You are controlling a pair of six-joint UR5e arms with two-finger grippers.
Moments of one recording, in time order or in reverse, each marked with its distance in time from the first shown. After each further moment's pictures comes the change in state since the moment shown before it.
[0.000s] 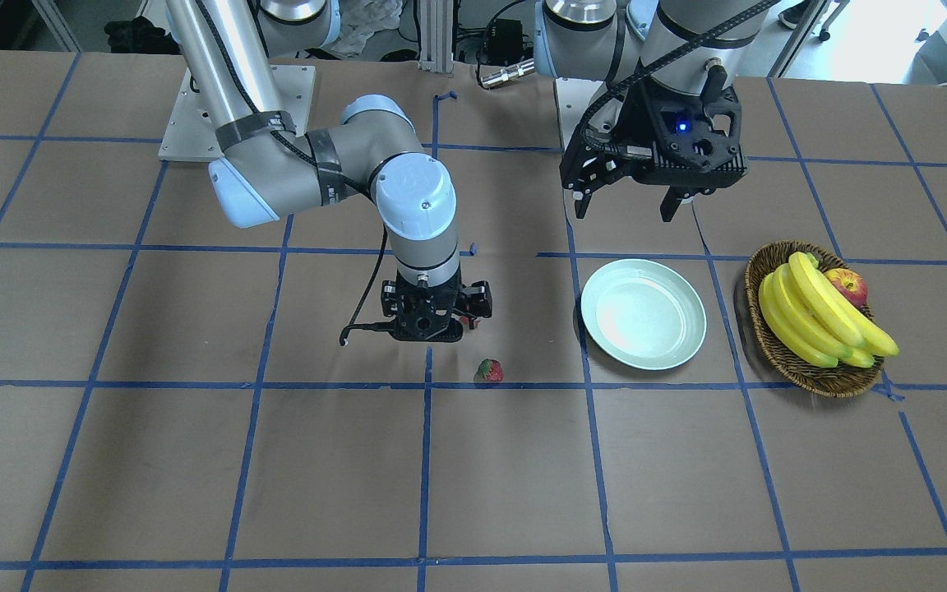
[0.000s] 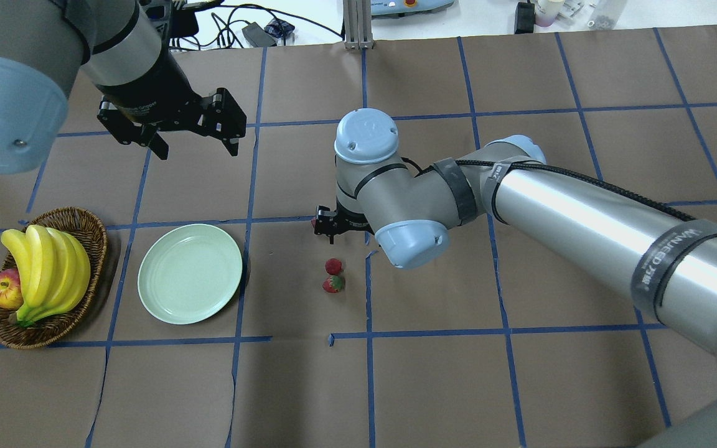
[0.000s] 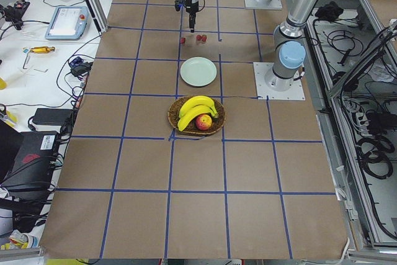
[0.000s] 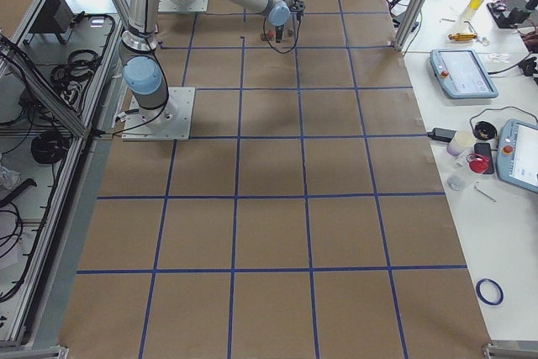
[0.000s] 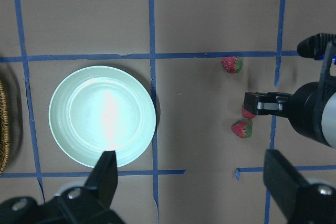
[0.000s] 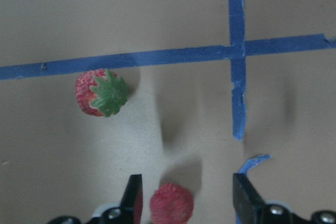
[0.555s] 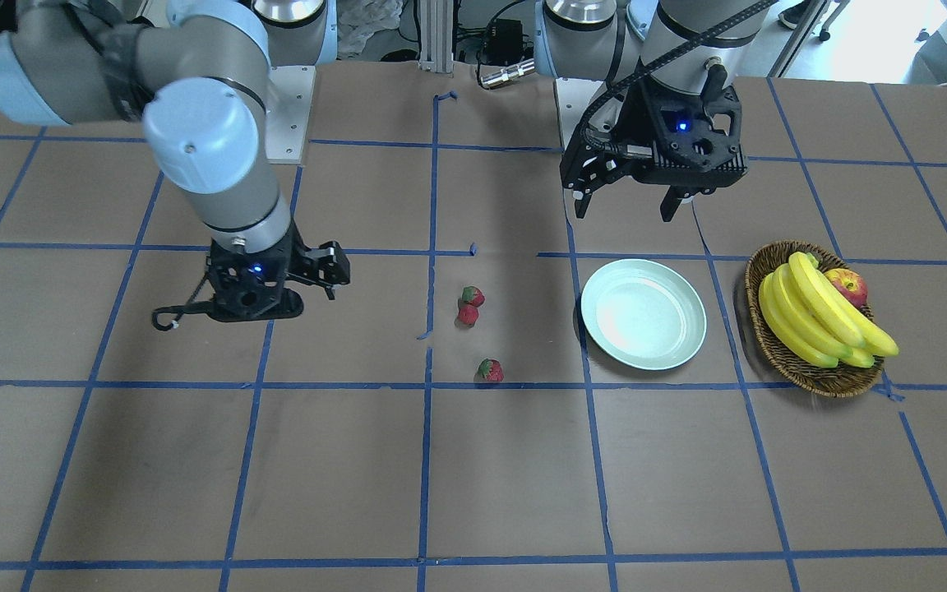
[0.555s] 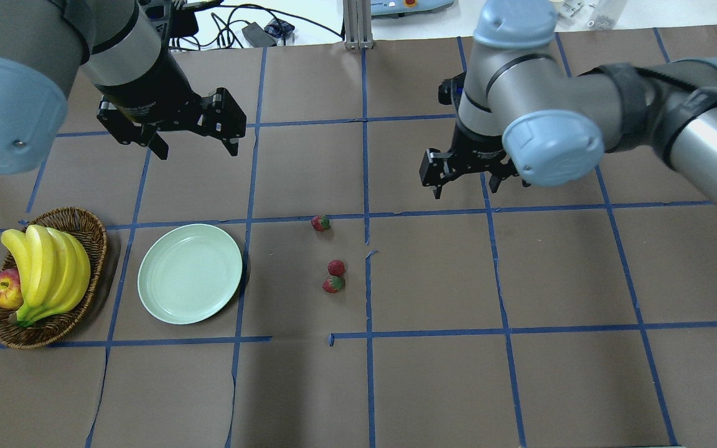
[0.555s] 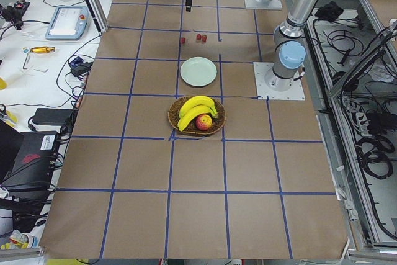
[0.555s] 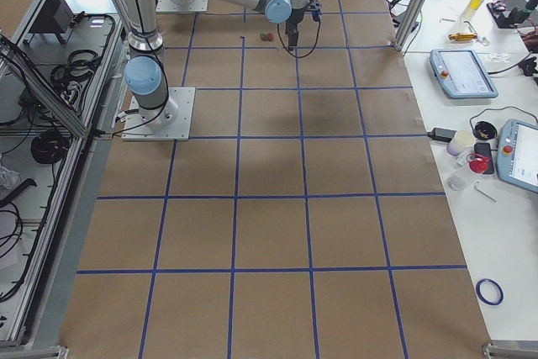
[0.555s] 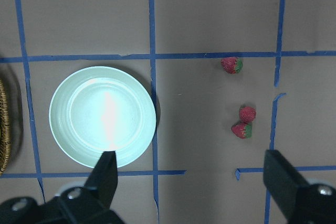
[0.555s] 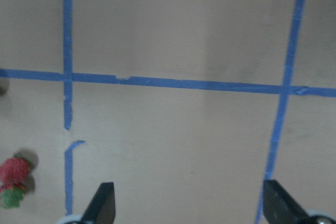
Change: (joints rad) left arm 0.000 0.001 -0.001 0.000 -0.001 0.000; right arm -0.295 -0.243 -0.097 0.445 -0.048 -0.426
